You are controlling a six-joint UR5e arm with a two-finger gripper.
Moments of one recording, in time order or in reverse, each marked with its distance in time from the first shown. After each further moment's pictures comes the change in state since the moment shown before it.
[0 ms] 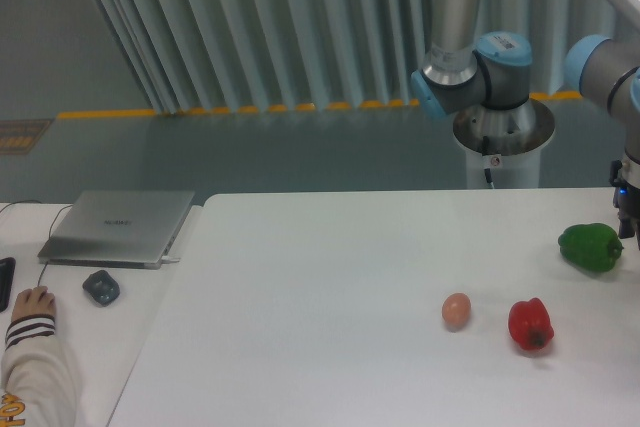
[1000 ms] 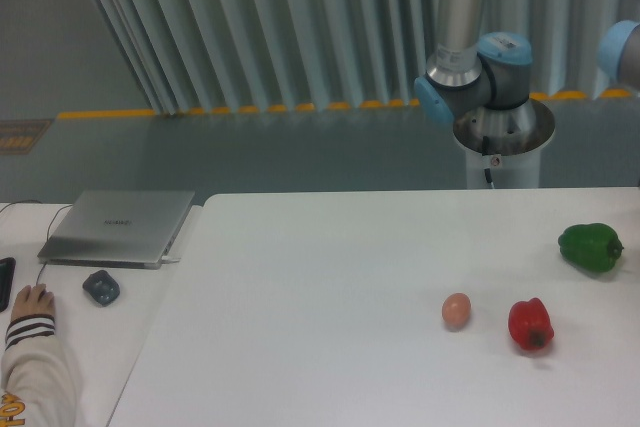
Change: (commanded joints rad) arm 0.206 0.095 -0.092 -0.002 -0.063 -0.003
